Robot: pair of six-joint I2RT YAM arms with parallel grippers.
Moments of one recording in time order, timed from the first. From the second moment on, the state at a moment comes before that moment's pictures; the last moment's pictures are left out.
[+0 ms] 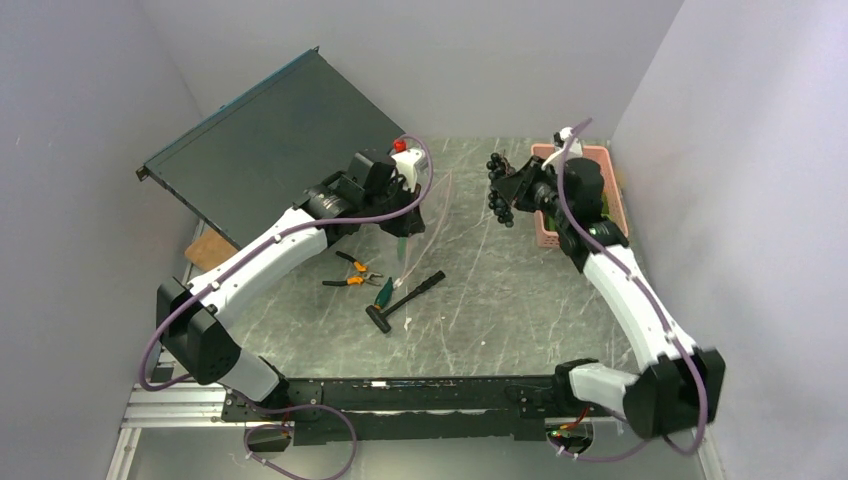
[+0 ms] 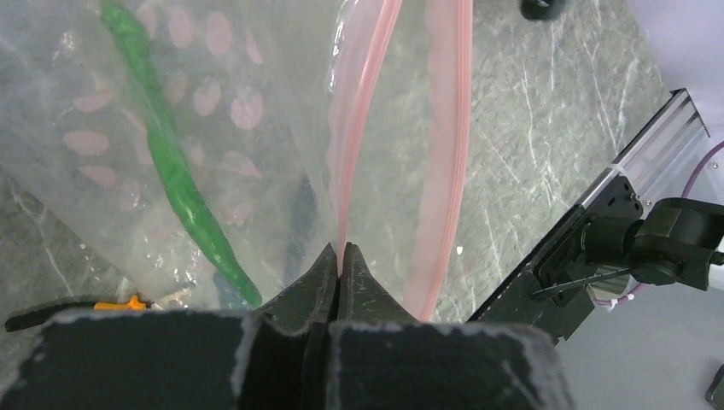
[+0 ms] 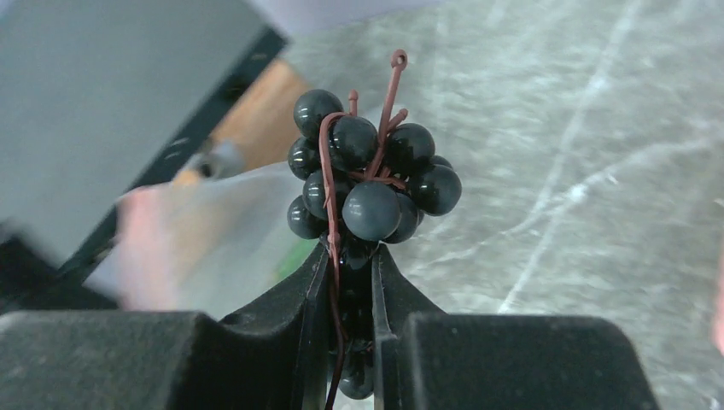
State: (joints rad) left arm -0.70 1.51 1.45 -0.59 0.21 -0.28; right arm 0.18 1.24 1.05 -0.15 -0.22 0.51
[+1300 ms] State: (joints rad) left arm -0.69 1.50 1.42 -0.49 0.41 -0.30; right arm 0.58 1.12 0.56 1.01 -0.35 0.49
